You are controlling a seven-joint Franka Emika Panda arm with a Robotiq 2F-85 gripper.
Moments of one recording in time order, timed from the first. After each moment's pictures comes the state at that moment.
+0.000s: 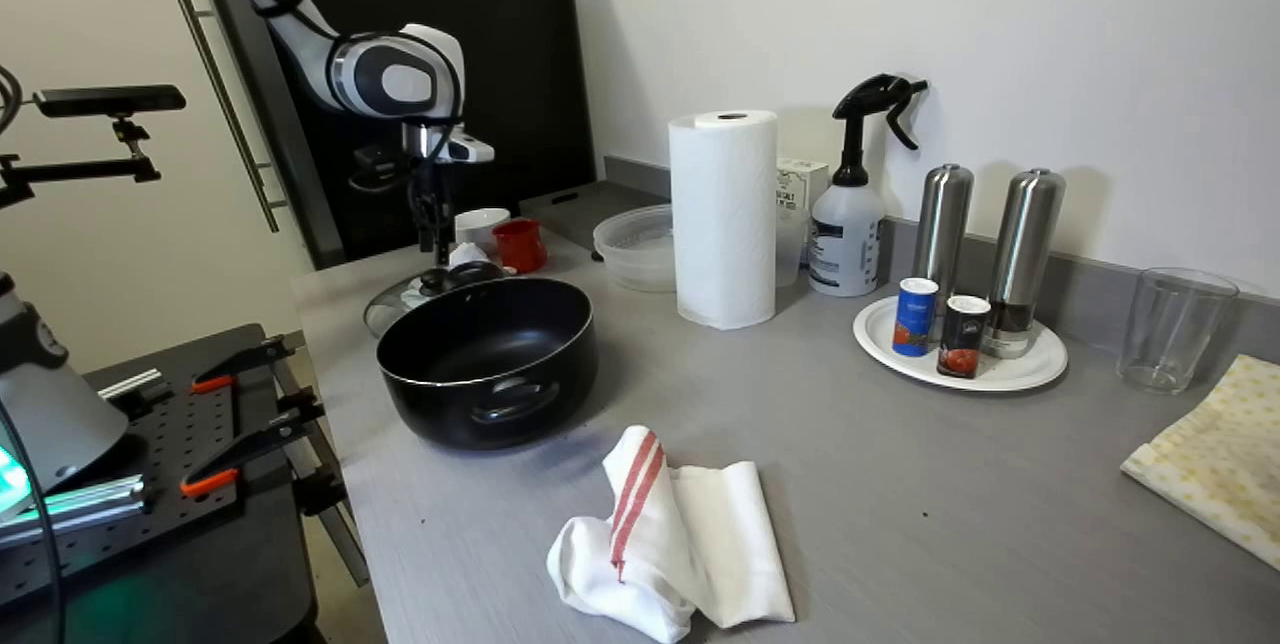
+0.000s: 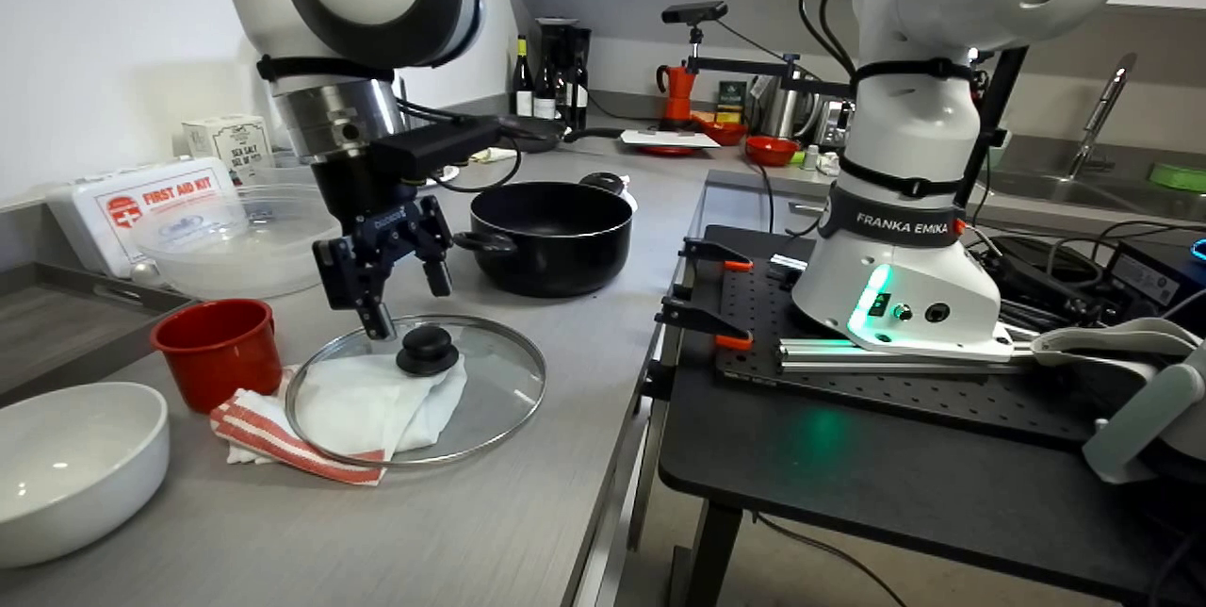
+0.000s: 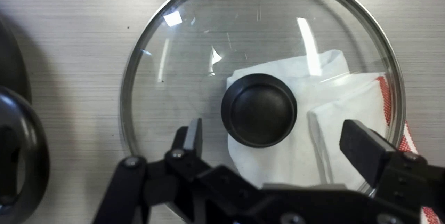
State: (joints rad) arm 0.25 0.44 0.13 -2.21 0.03 2.43 0.37
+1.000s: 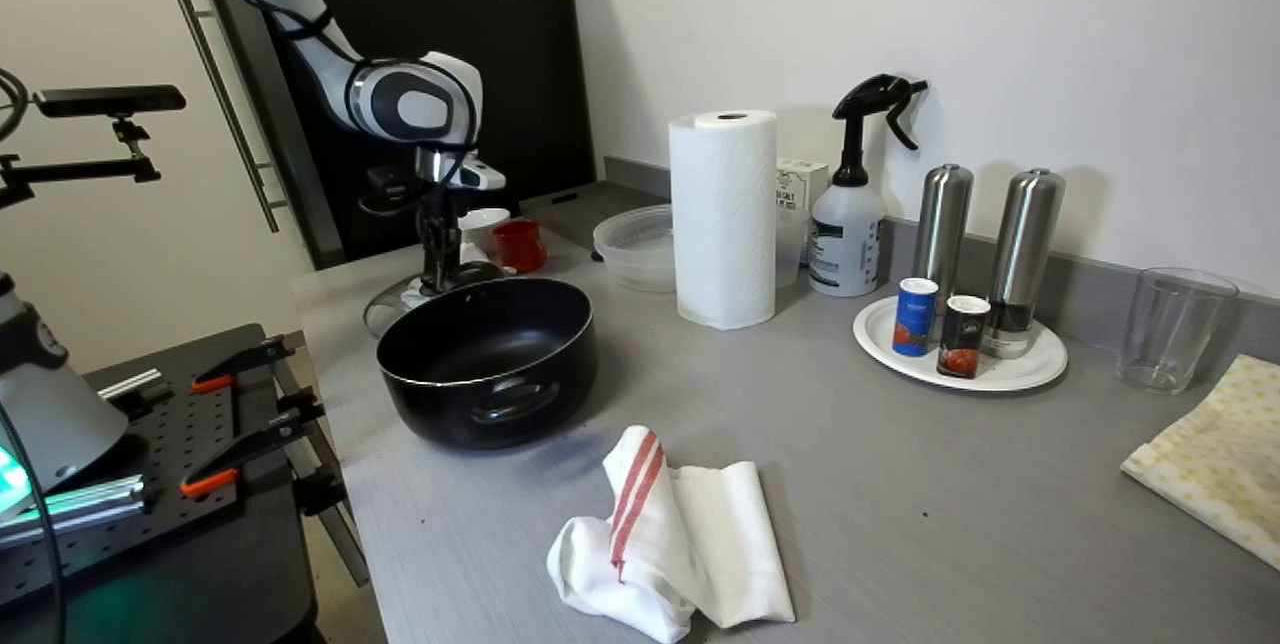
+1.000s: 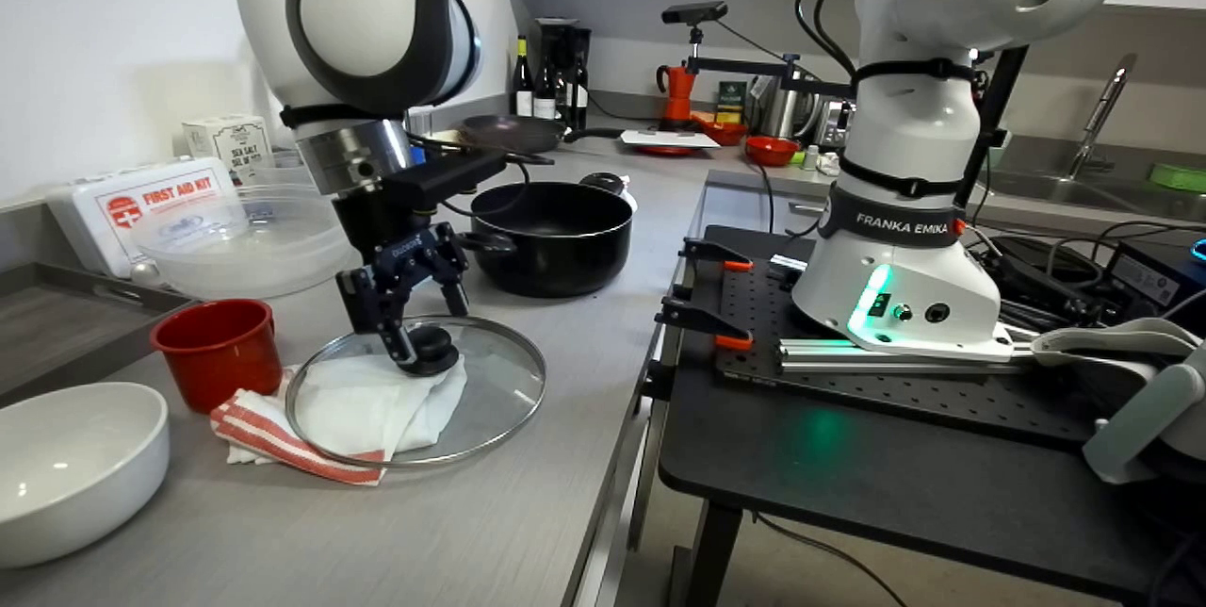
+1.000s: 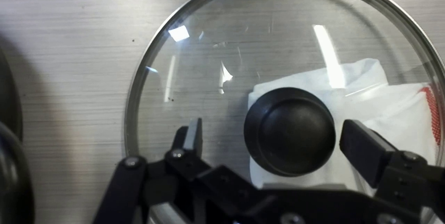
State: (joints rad) arm 0.22 0.52 0.12 -2.18 0.05 2.41 0.34
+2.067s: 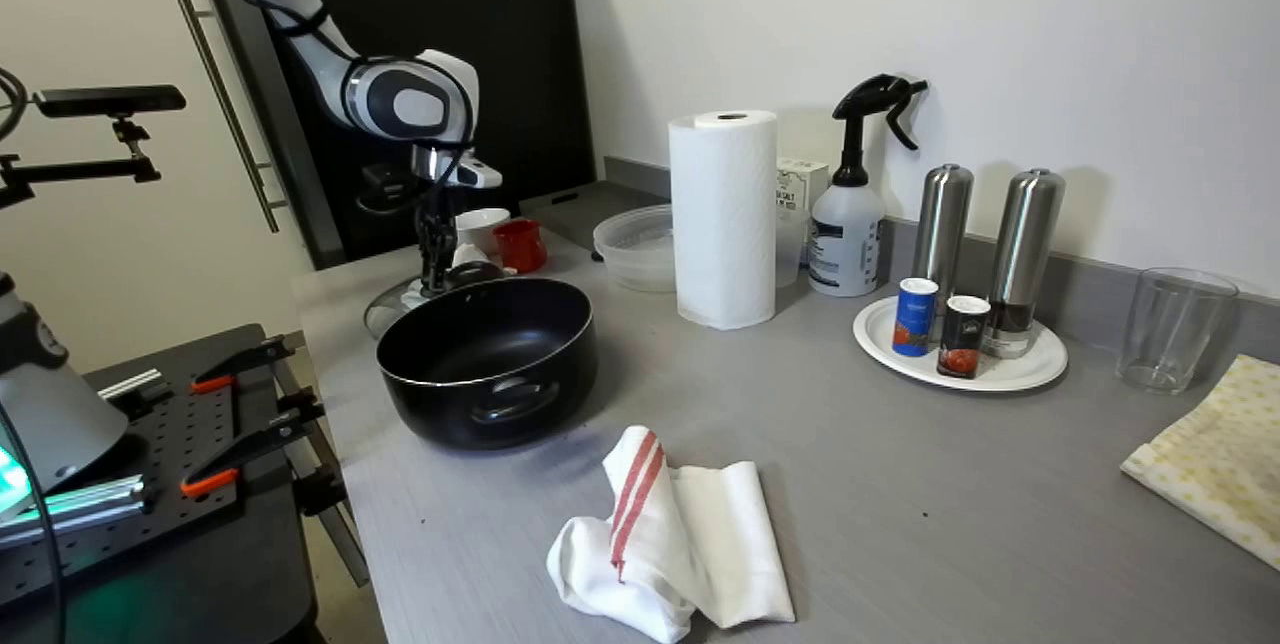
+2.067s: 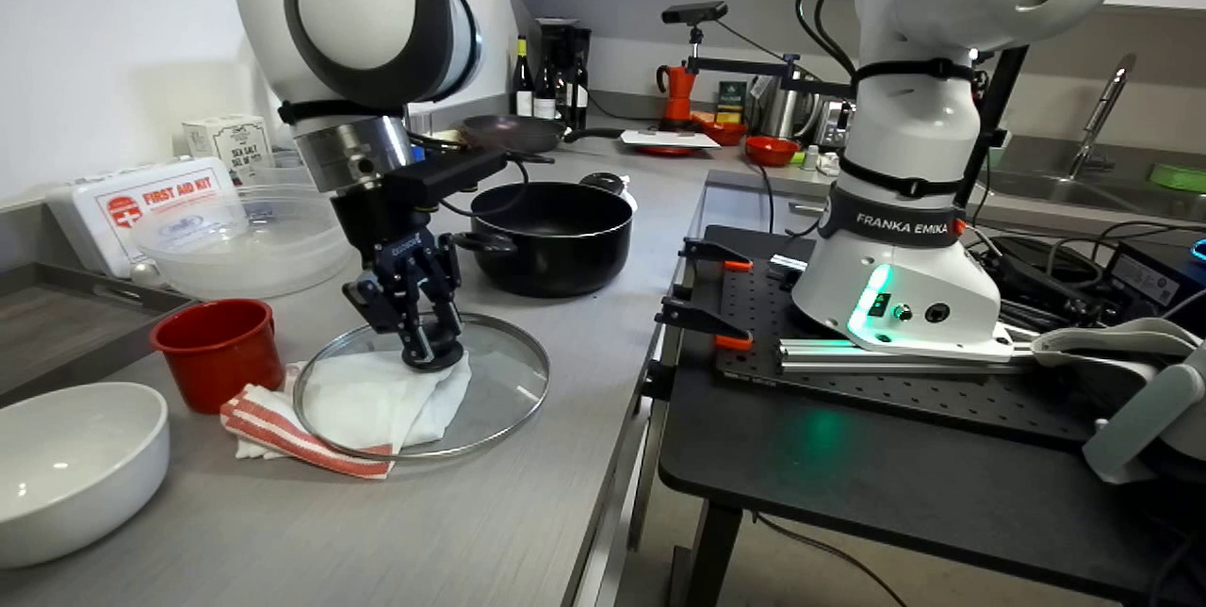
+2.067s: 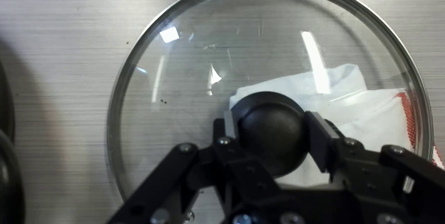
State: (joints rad) arm 0.22 0.51 0.13 -2.19 0.07 2.41 0.32
